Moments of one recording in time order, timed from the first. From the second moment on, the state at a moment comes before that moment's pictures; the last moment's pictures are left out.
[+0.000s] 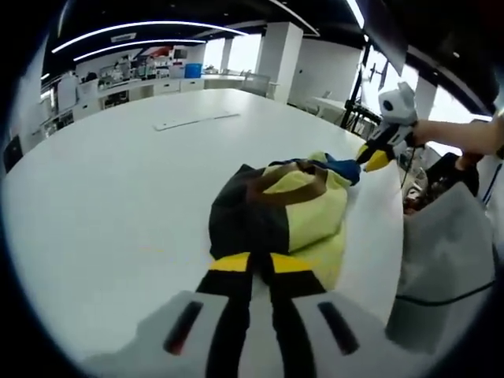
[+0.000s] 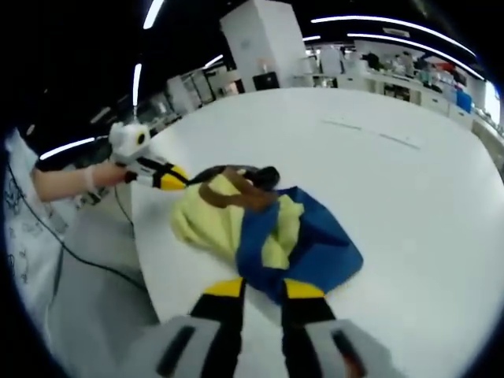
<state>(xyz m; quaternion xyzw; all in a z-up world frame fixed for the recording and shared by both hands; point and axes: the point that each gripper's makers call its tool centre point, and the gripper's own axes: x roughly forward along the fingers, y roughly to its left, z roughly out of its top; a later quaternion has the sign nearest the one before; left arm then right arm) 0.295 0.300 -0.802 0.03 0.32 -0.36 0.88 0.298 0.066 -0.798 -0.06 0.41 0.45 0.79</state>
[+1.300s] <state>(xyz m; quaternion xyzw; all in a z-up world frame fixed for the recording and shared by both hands) 0.331 0.338 -0.691 -0.01 0.21 -0.32 0.92 0.332 0.037 -0.674 -0.02 0.26 0.39 0.89</state>
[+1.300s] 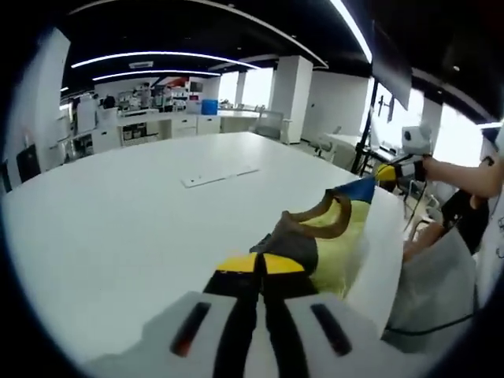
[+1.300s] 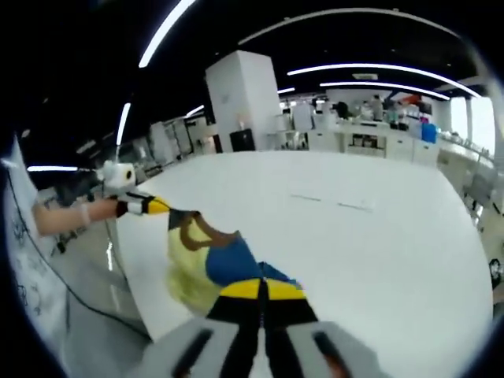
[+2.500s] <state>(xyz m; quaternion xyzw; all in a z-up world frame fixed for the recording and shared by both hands) 0.395 0.353 -0.612 -0.05 0.12 -0.28 0.95 0.401 0.059 -0.597 0.03 0.15 0.39 0.91</state>
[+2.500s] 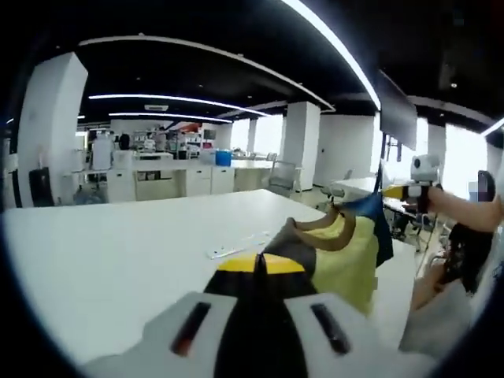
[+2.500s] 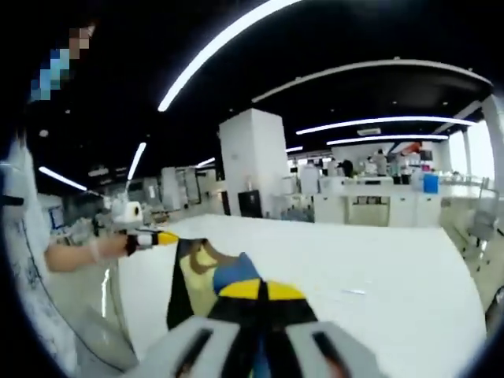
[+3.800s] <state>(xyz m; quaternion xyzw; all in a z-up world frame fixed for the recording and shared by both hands) 0.577 0.366 -0.830 -0.03 0.28 -0.21 0.94 0.586 0.062 -0.829 0.04 0.34 0.32 0.88</state>
